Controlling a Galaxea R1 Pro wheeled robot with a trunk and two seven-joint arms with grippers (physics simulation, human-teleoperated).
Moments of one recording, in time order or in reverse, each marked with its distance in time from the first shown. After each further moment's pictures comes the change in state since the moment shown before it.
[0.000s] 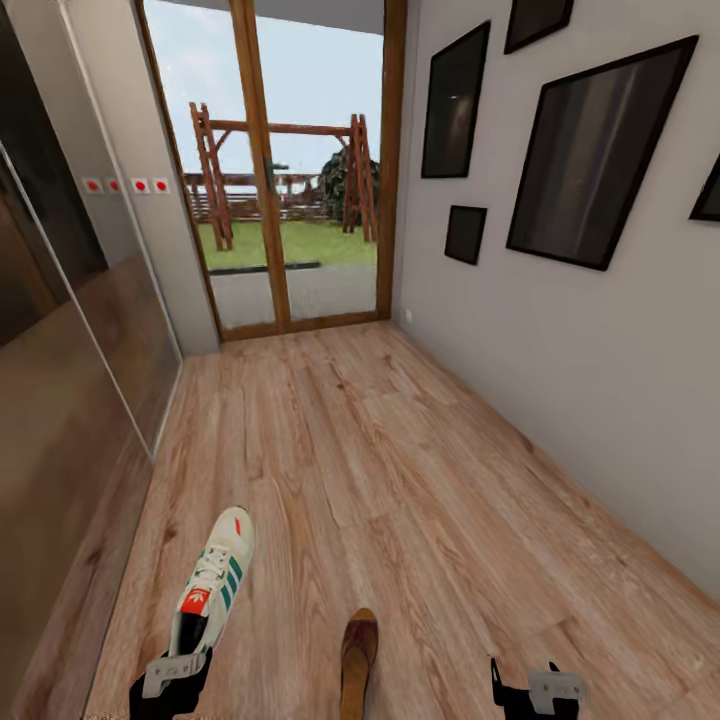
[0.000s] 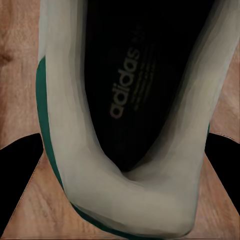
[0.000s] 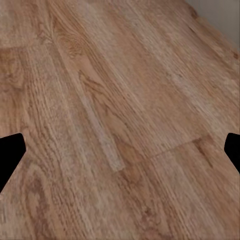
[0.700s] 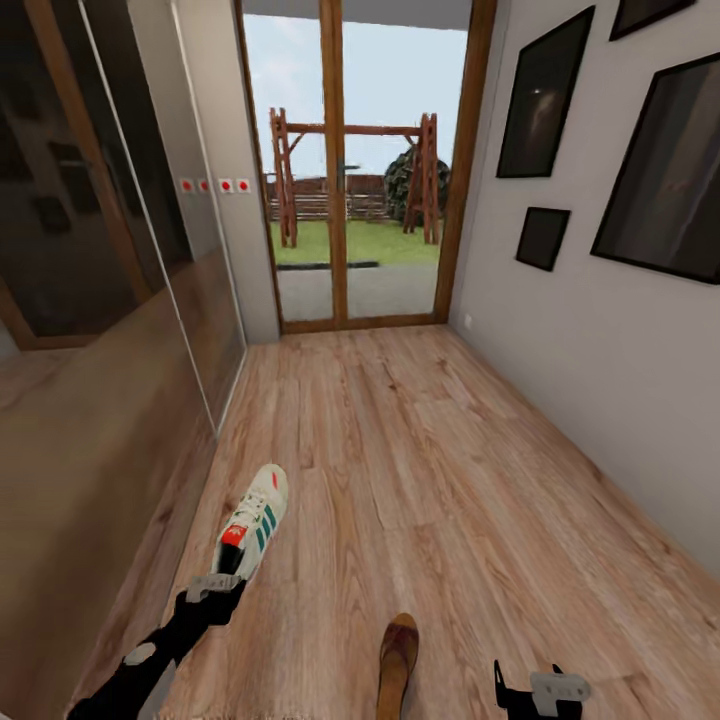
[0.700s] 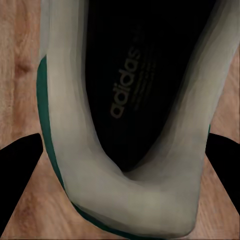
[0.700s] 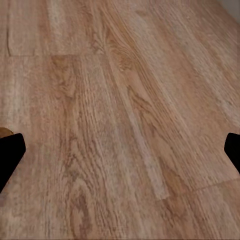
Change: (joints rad) left arm -0.170 -0.015 -0.050 -0.121 -0.062 0.317 -0.071; right arm 0.000 -0.008 -0.002 0.006 0.000 0.003 -0.001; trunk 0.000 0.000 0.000
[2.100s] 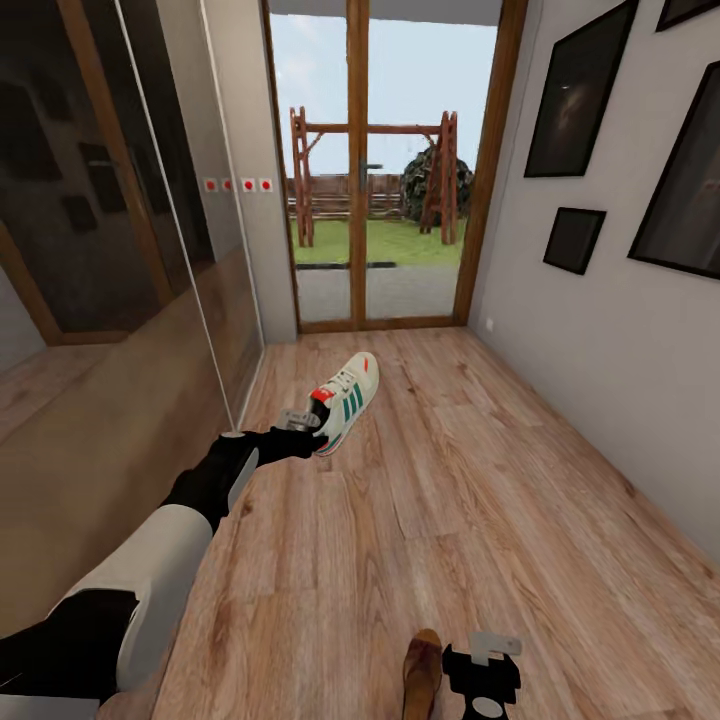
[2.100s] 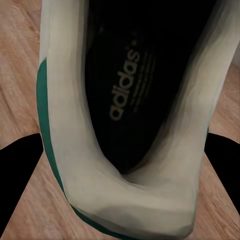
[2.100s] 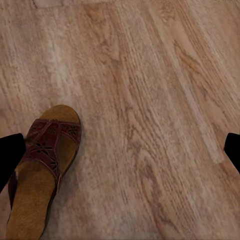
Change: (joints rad) left arm -0.526 -0.152 -0.187 -0.139 -0.042 0.597 -0.181; right arm -0.133 0.192 0.008 -0.042 -0.003 0.479 -0.206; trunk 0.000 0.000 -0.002
